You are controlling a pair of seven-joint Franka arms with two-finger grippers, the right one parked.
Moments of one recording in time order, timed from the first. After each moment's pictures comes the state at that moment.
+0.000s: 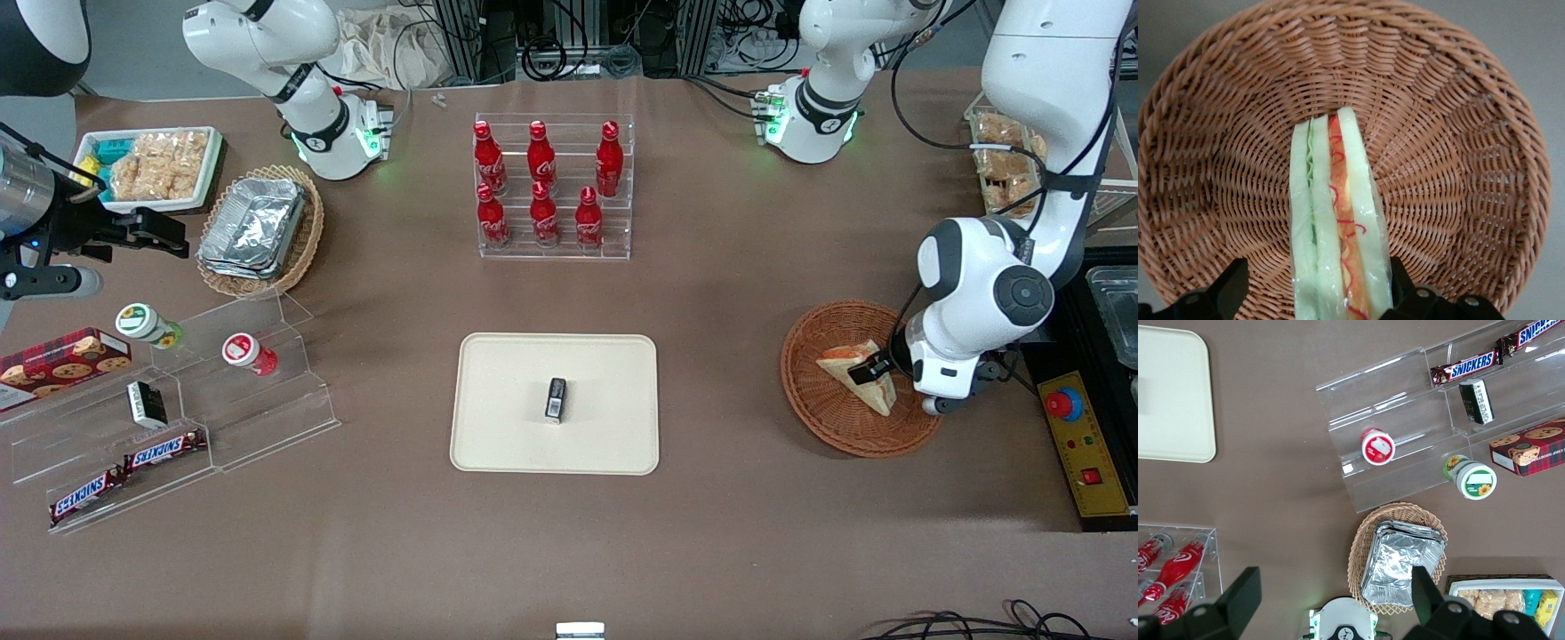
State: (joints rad) arm 0.27 0.34 -0.27 -2.13 0.09 2.42 -0.62
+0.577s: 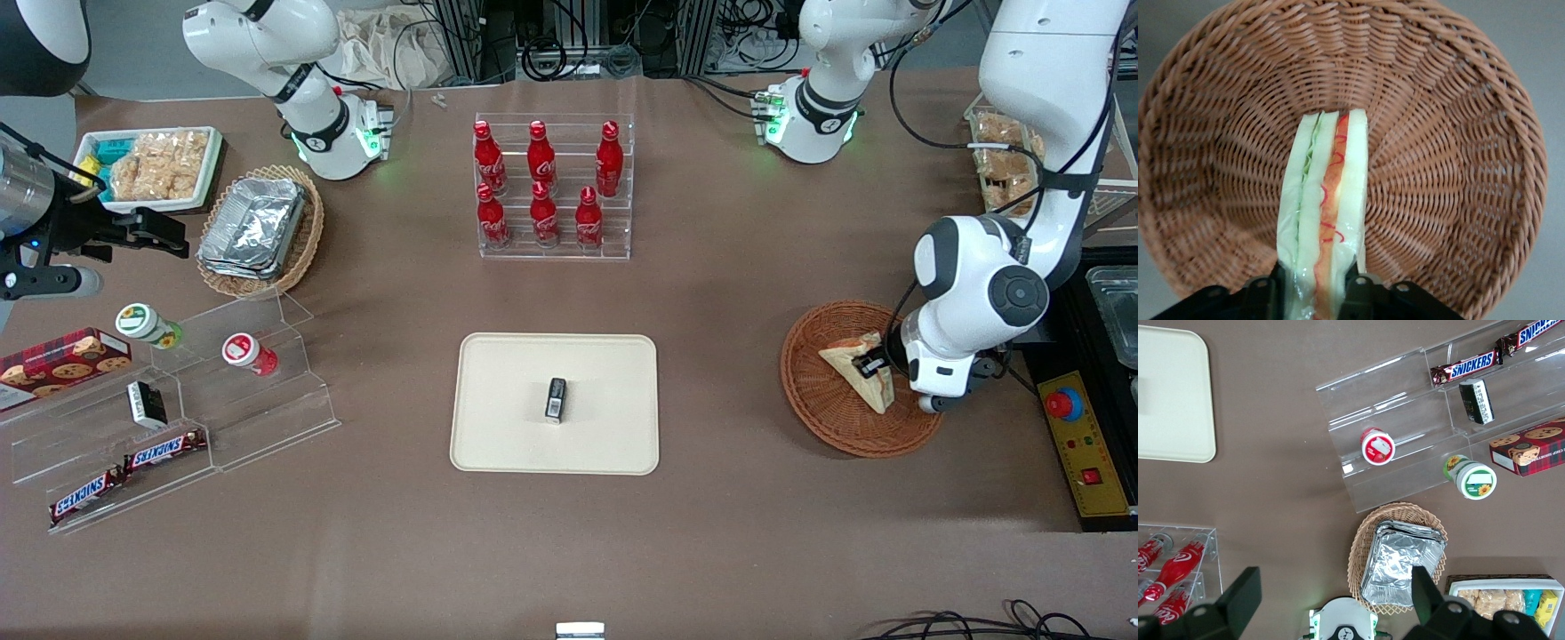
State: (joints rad) arm 0.26 0.31 -0.28 -2.10 0.09 2.32 -0.66
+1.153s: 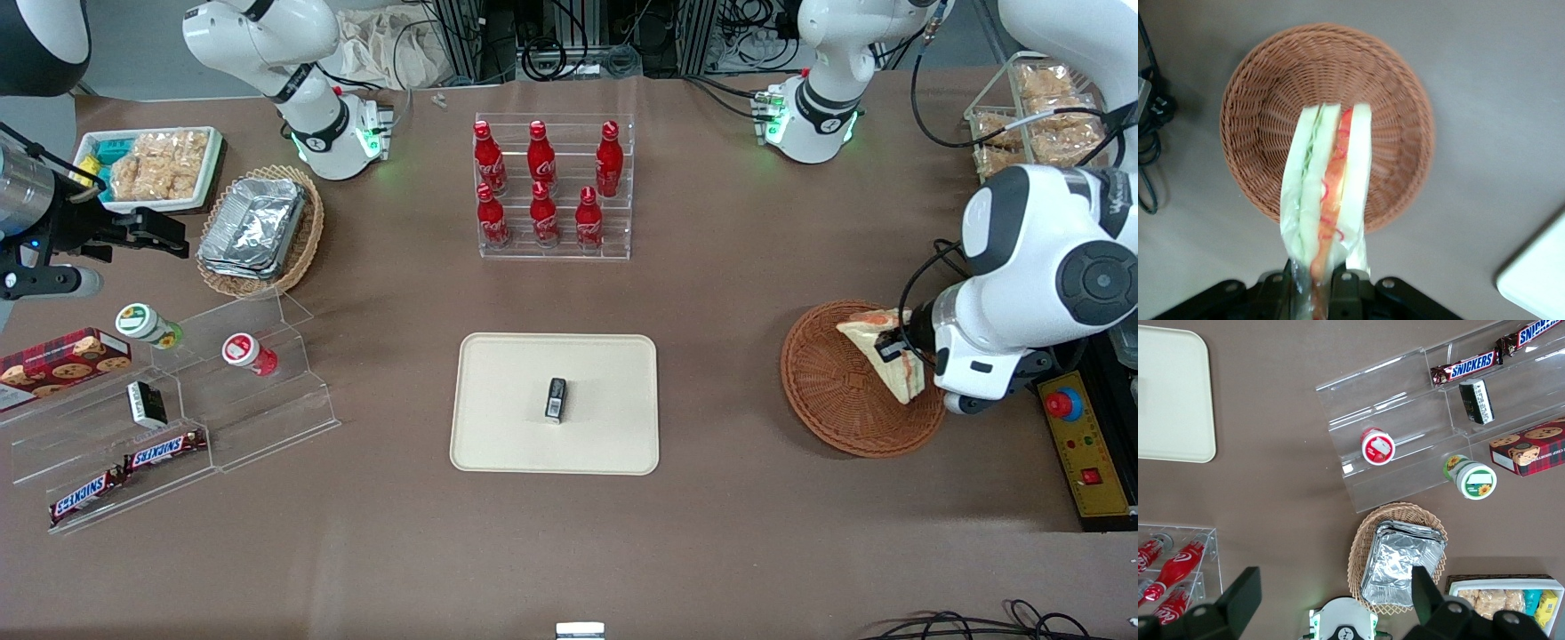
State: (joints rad) arm 0.15 0.27 -0.32 -1.65 0.09 1.73 -0.66
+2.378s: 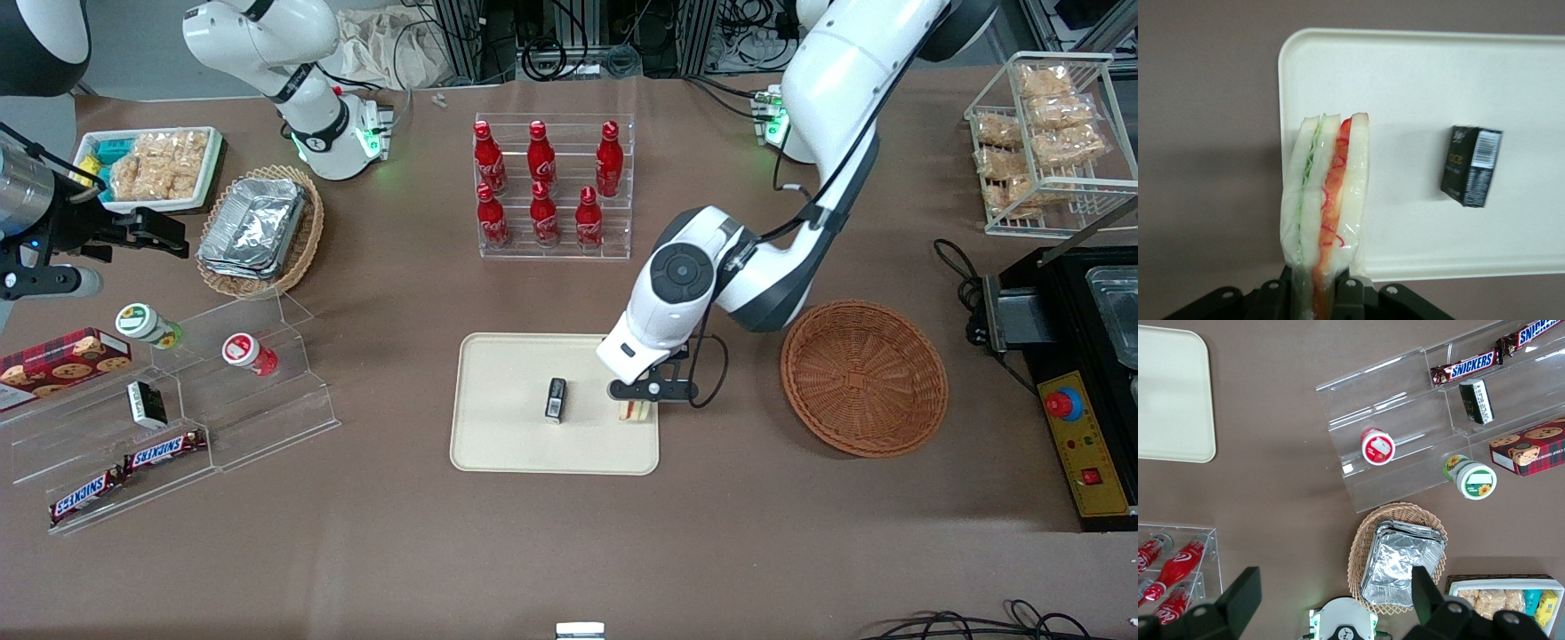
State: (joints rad) arm -0.36 0.64 -0.32 -1.57 0.16 2.21 -0.68
